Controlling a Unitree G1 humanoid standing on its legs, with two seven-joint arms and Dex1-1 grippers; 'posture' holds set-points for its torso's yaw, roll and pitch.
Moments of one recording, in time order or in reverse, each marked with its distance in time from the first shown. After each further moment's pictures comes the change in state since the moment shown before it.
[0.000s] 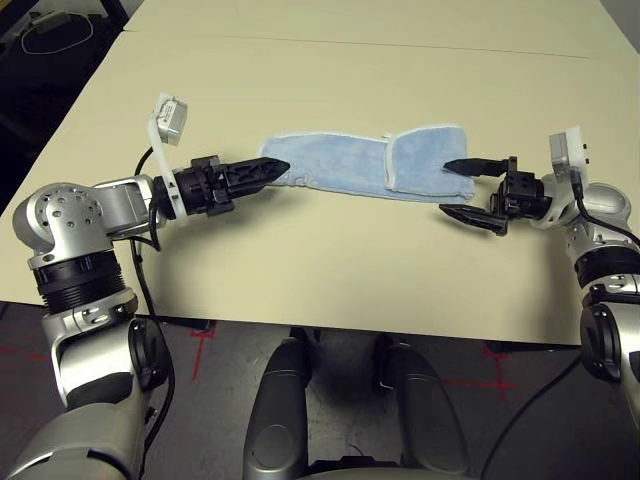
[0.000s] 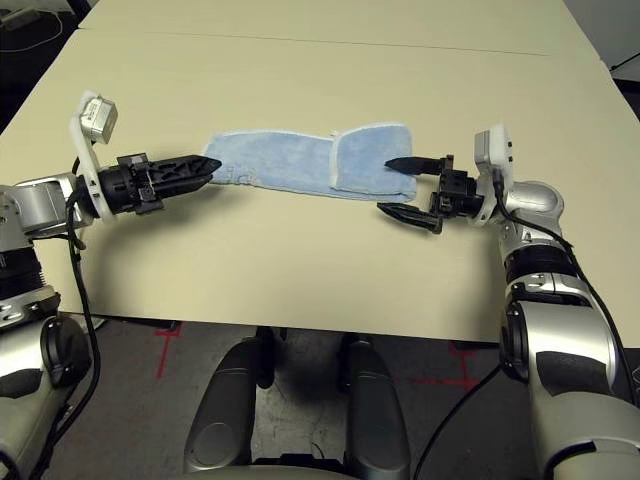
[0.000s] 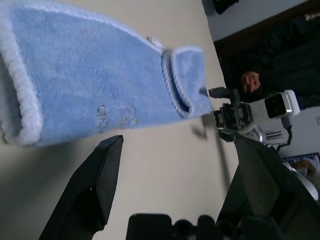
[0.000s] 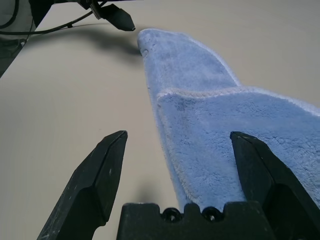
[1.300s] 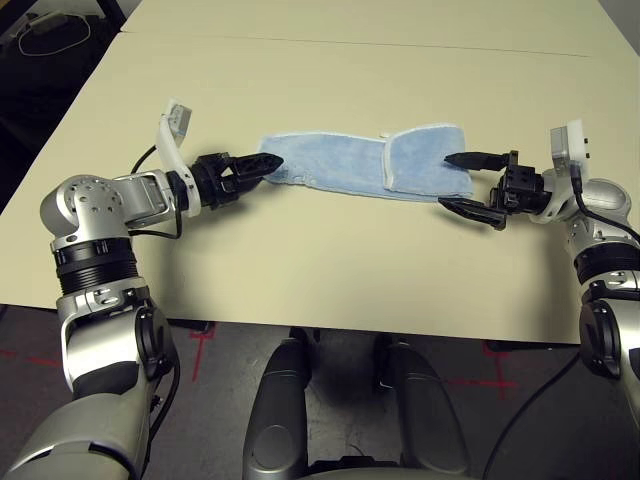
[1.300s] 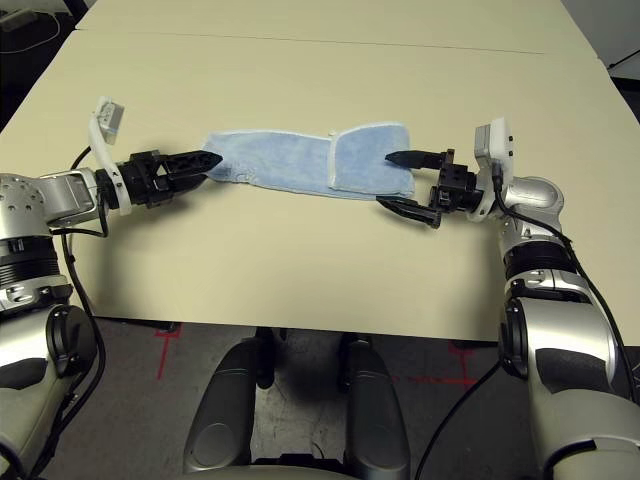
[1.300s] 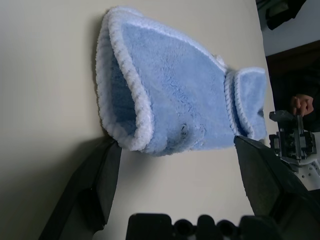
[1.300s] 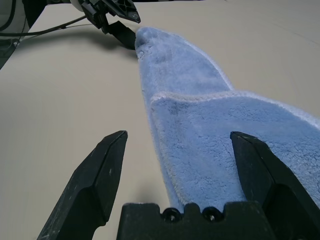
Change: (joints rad) left arm -0.045 0.008 -0.074 0.167 0.089 -0.177 0.093; right arm -0.011 0.001 0.000 0.000 -0.002 -0.003 -0.020
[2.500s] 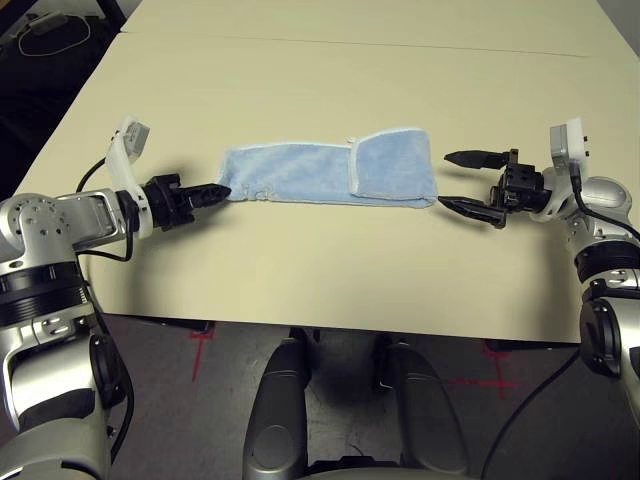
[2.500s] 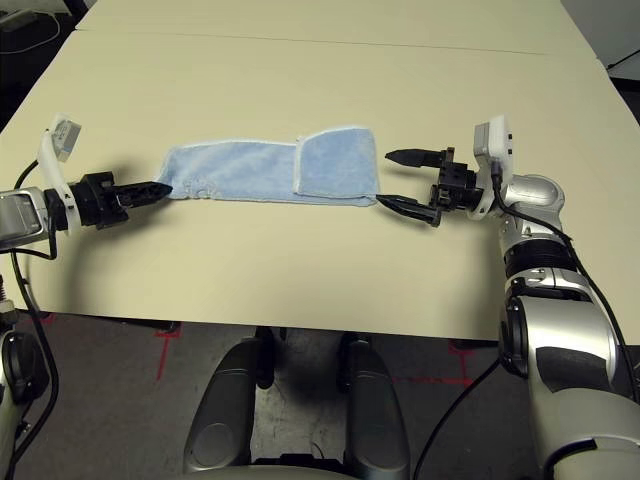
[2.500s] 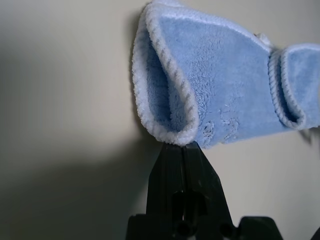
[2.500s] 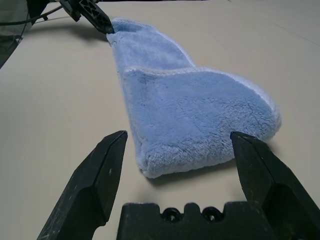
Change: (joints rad) left arm 0.206 0.212 0.003 -0.175 0.011 0.043 -0.073; right arm -0.013 0.000 0.000 0.004 -0.012 0.000 -0.003
